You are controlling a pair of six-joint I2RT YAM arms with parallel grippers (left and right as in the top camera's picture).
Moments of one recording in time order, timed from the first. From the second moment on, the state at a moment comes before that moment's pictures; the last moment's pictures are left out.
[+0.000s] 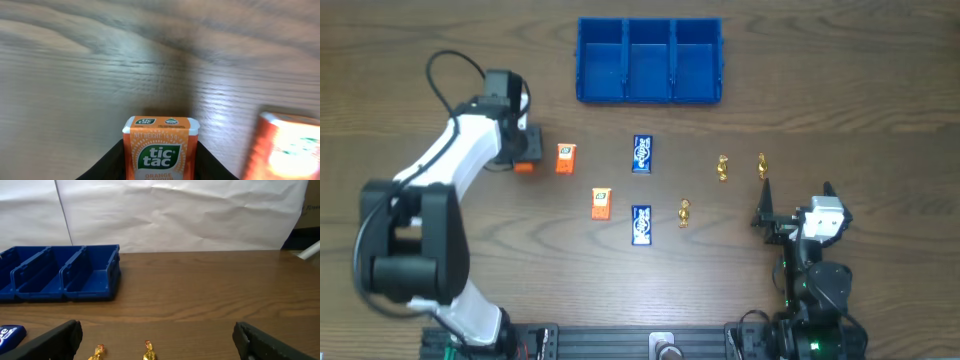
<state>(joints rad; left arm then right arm) -0.08 1.81 1.16 -0.67 -0.05 -0.16 0.07 0.01 0.01 -0.06 0.13 0.01</state>
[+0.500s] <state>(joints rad) -0.37 1.80 1.92 -0.73 -0.26 -0.25 0.07 0.01 0.01 -0.06 0.13 0.01</state>
